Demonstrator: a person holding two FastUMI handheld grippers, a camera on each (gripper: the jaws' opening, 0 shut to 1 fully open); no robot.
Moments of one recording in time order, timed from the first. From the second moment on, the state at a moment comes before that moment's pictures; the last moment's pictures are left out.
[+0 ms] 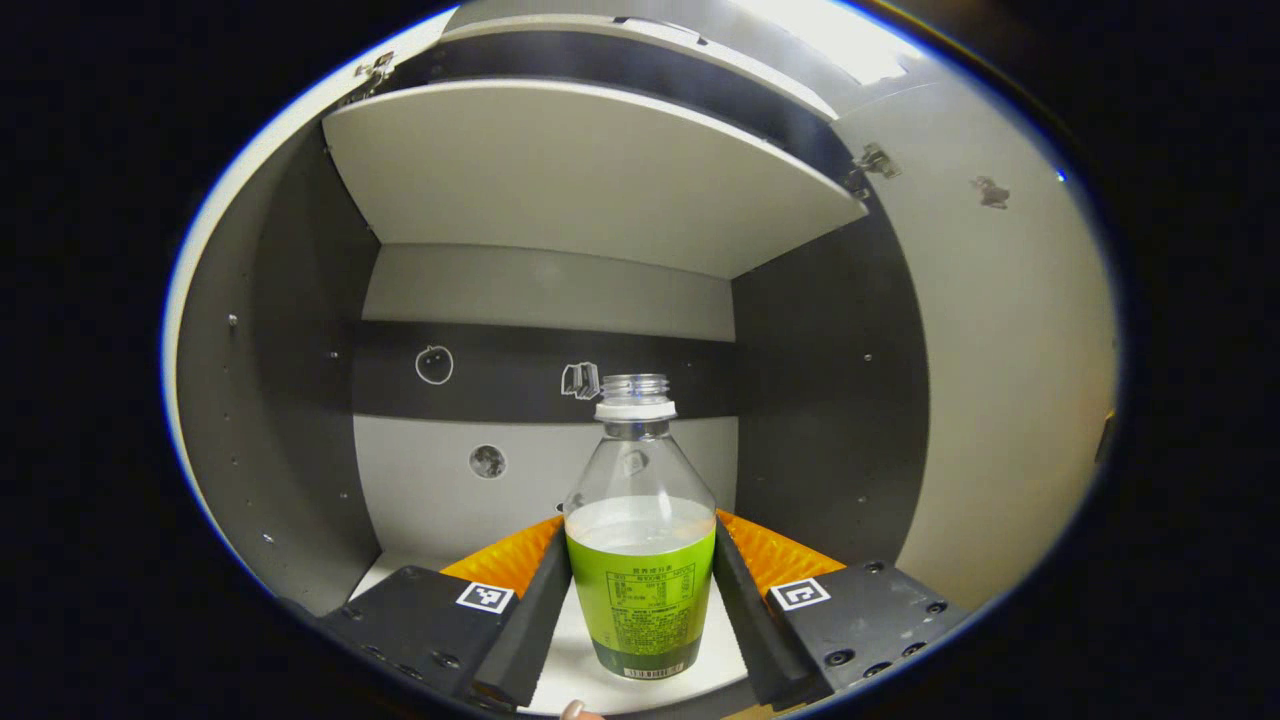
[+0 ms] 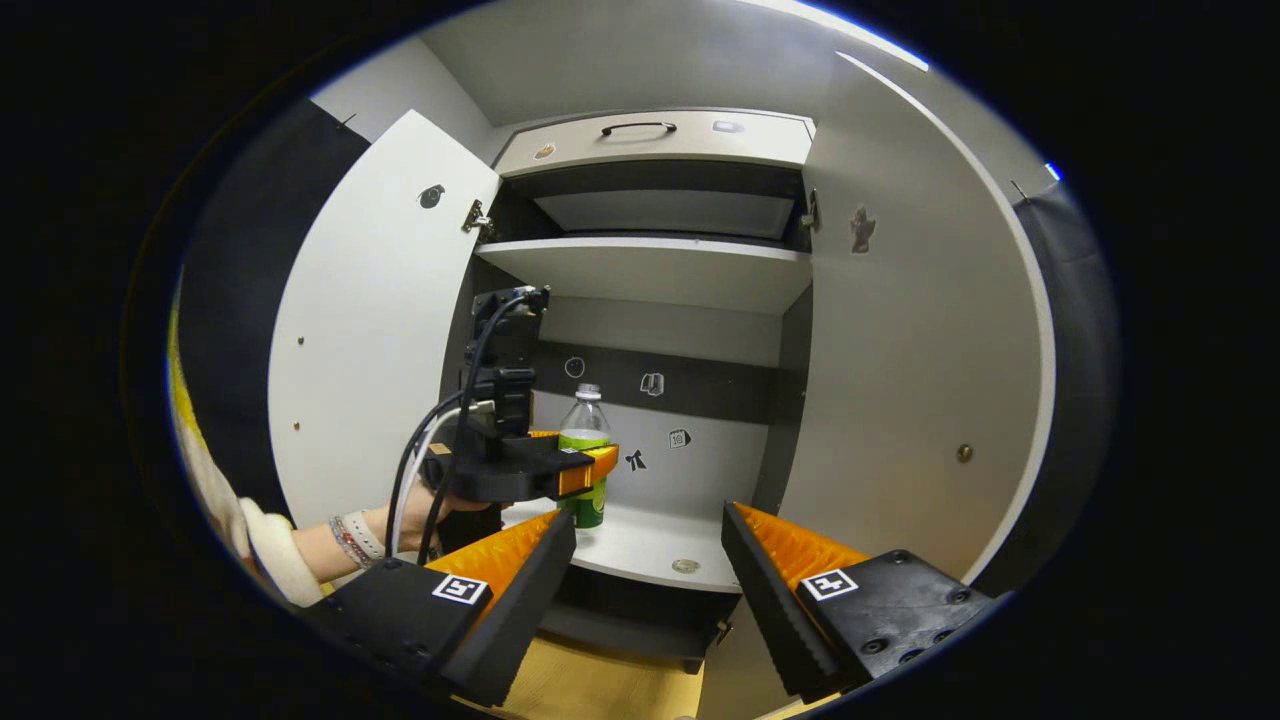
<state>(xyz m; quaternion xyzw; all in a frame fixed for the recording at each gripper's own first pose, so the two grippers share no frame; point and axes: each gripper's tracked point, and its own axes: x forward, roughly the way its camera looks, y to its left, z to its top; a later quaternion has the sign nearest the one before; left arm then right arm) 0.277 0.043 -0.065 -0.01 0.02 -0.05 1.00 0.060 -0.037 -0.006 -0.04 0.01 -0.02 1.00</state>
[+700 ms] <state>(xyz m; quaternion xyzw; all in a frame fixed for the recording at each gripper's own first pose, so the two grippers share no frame) 0.075 -0.014 -0.104 -0.01 0.06 -0.10 0.99 -0.033 -0.028 -0.022 -0.07 0.04 -0.07 0.99</state>
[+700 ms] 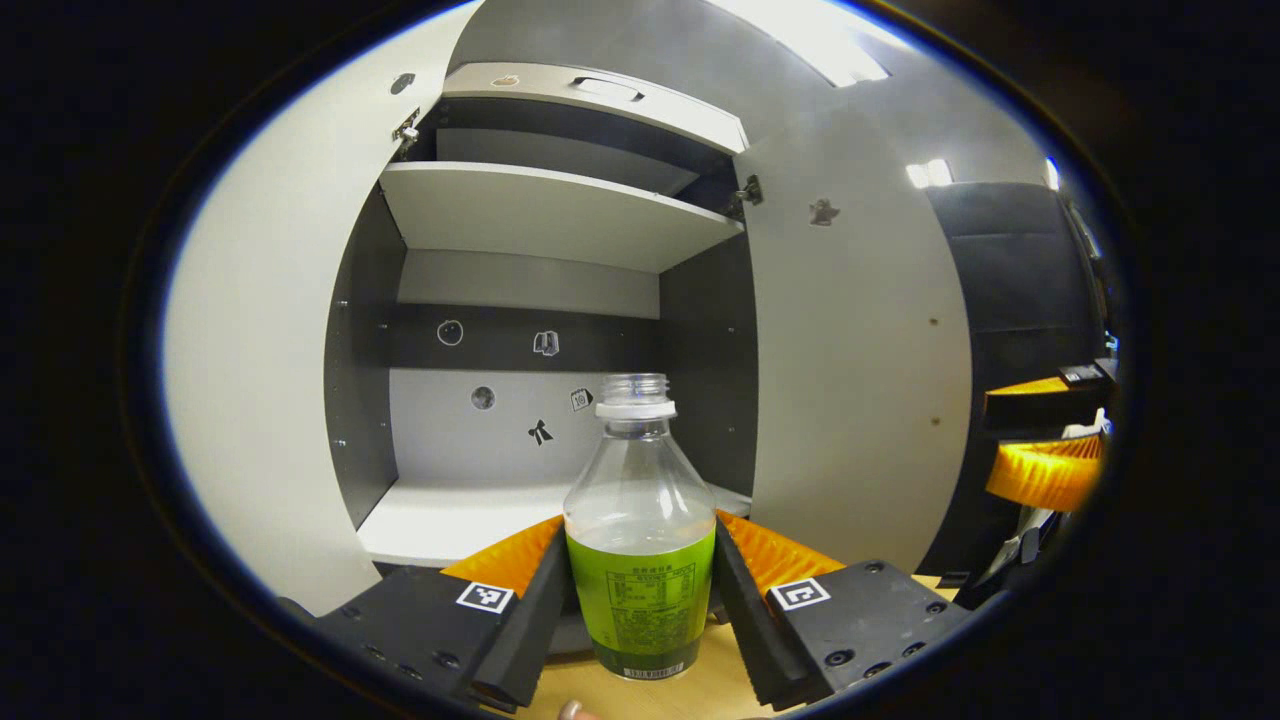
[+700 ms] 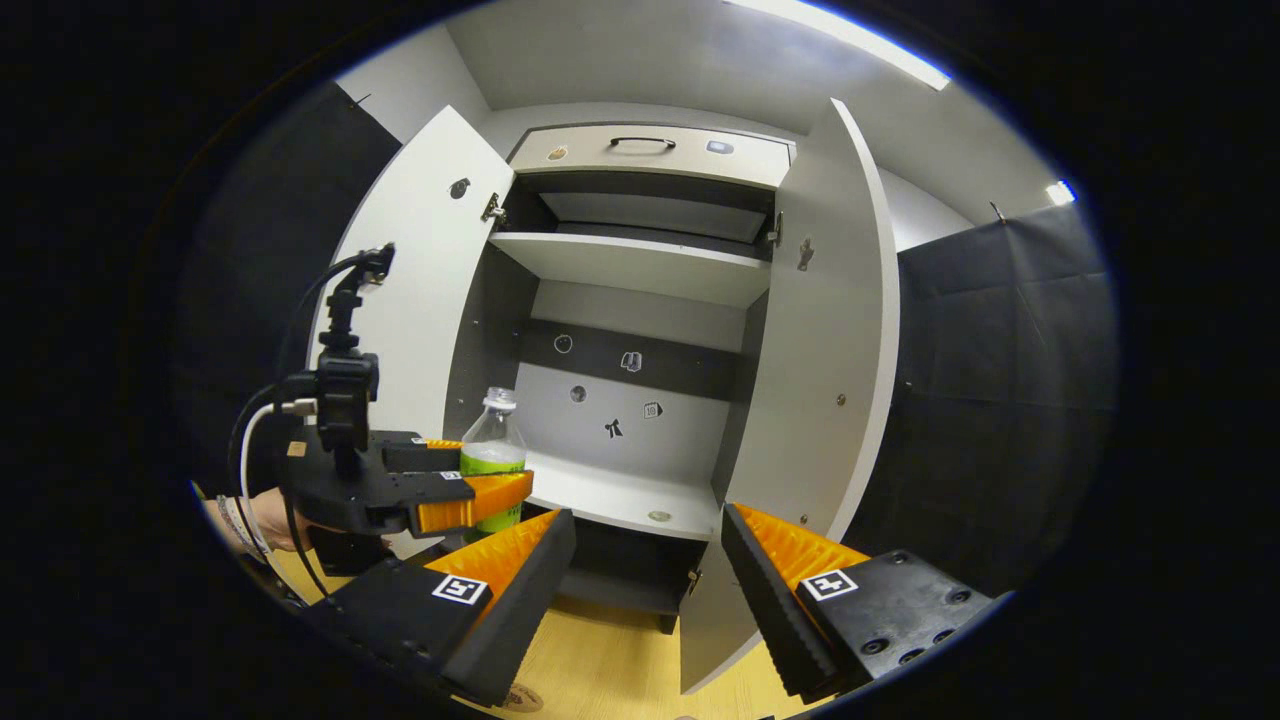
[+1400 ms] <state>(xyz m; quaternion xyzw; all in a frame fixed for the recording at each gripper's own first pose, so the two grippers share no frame) -0.035 -0.091 -0.234 -0.04 0.07 -0.12 0.99 -0.034 -0.051 -0.068 -0.08 0.05 -0.05 0.99</state>
